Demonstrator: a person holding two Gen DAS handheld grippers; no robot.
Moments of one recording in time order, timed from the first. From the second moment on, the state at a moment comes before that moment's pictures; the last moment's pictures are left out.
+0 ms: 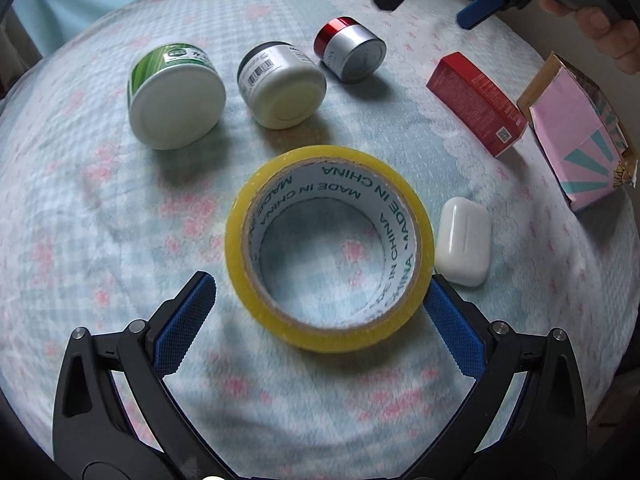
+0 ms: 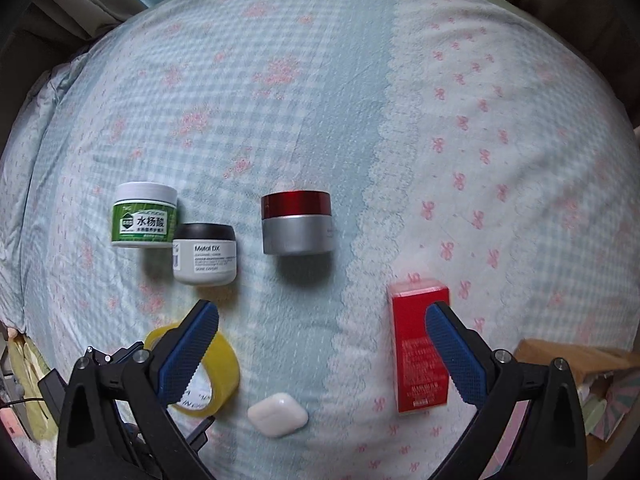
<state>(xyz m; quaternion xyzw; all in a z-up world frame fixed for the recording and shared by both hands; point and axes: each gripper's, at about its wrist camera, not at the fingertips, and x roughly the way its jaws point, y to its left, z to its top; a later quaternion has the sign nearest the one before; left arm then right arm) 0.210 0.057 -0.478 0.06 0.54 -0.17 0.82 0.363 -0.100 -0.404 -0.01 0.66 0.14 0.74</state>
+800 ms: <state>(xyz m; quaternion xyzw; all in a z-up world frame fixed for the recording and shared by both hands) 0.242 0.037 -0.493 0.07 0.52 -0.18 0.83 0.424 -0.064 -0.467 -0.02 0.70 0.16 0.70</state>
